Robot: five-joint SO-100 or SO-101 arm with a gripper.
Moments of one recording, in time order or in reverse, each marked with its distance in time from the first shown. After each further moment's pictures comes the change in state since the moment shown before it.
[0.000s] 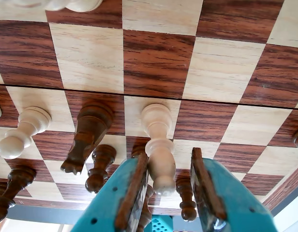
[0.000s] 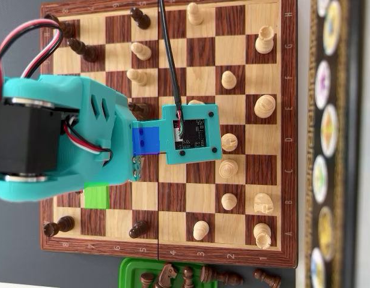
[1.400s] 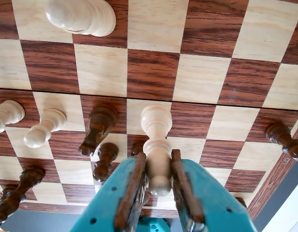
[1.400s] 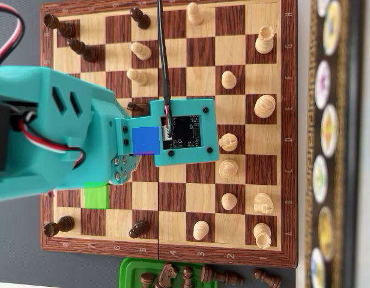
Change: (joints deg) arm 0.9 7.6 -0.3 0.1 0.0
